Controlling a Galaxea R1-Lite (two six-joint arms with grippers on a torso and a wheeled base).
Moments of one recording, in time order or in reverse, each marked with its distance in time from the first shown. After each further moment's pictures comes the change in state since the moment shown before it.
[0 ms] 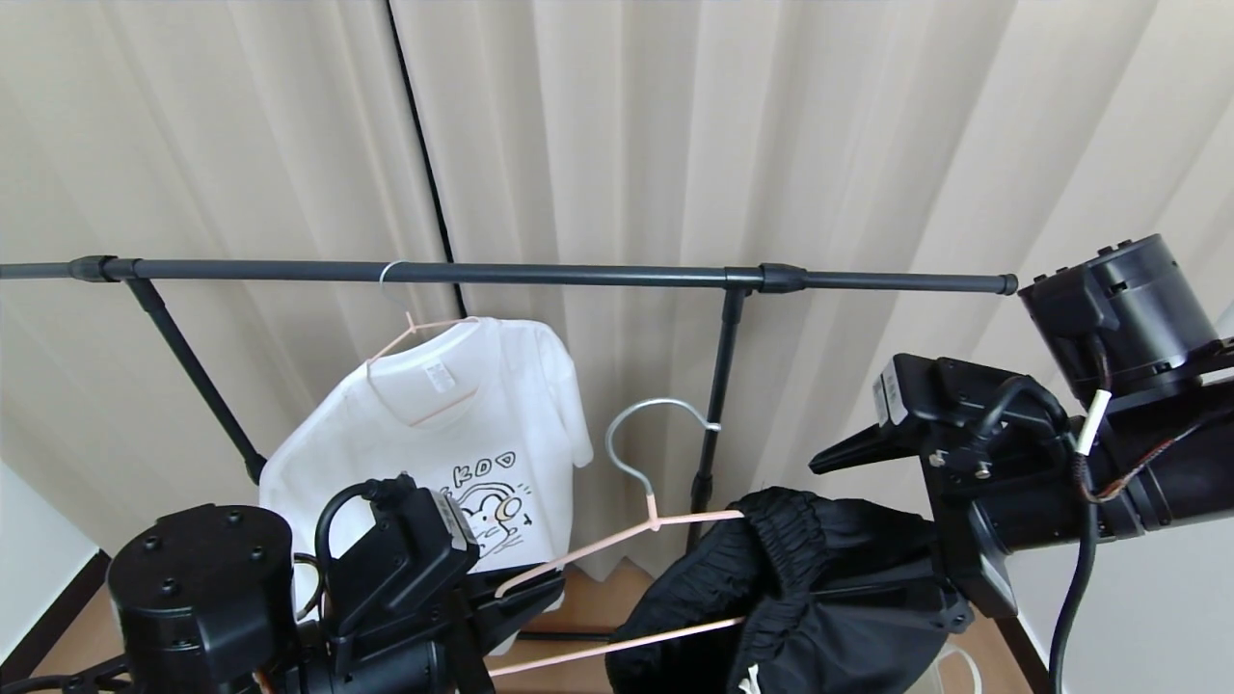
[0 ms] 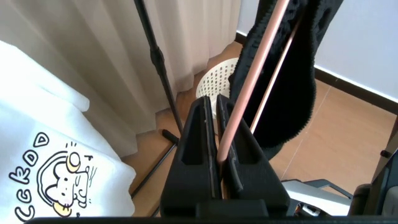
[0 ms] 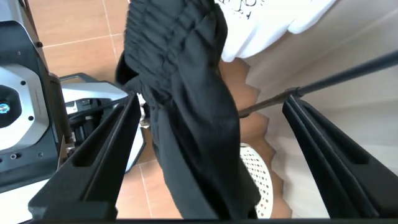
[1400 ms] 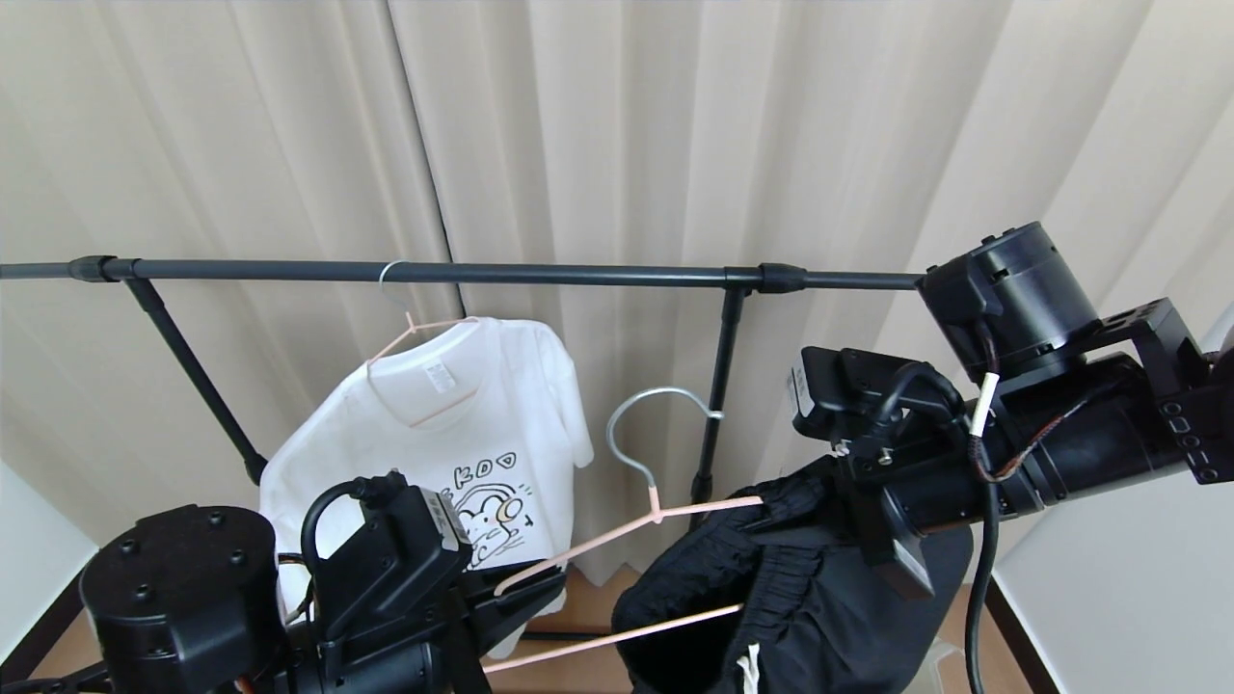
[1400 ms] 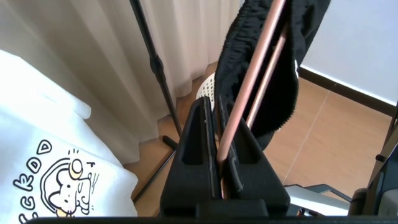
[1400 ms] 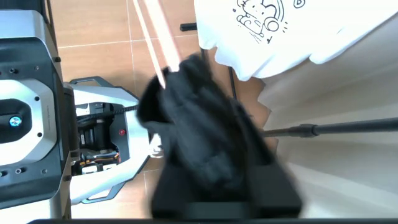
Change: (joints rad) left arm -0.012 -0.025 0.001 -0.001 0.007 0.000; right arm 0.087 0.117 -0.125 0.013 0.029 0.003
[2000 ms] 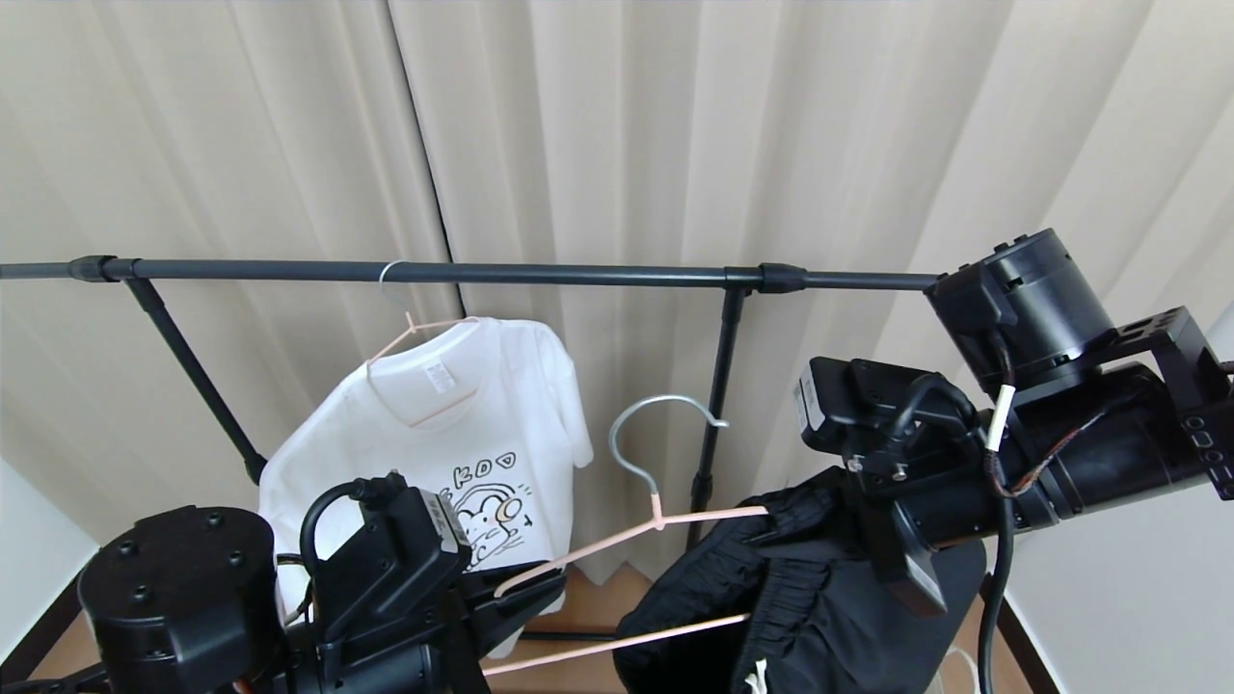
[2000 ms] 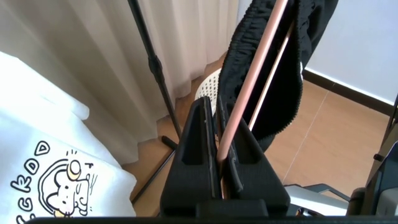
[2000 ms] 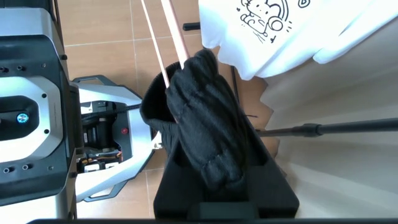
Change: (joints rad) left arm 0.001 -0.001 0.003 -0.009 -0.003 0.000; right arm 0.017 -0.024 0.029 -0.002 -0.001 0.004
